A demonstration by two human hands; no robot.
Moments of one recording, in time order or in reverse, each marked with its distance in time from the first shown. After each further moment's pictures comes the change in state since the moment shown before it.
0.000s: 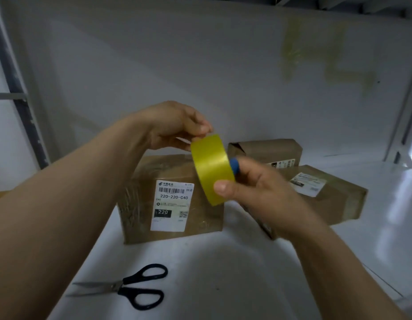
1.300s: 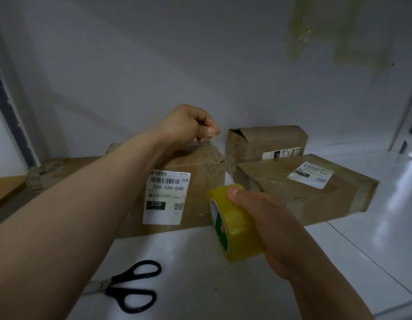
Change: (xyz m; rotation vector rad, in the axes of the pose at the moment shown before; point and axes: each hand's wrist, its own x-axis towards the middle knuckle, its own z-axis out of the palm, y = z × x) left_hand 0.041 -0.054 0.031 0.163 0.188 0.181; right_hand -0.023 0.019 0.031 0.292 0.262 0.538
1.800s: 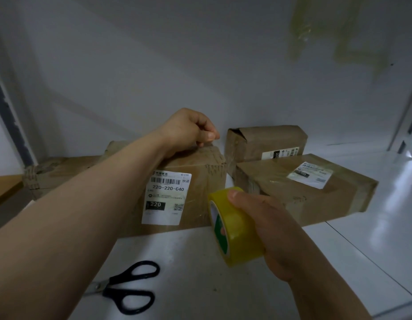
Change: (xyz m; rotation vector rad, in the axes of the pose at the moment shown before) left_hand -0.002 -0.001 0.004 0.049 -0.025 -0.034; right_hand 0.003 0.005 -0.001 0.051 0.004 0.029
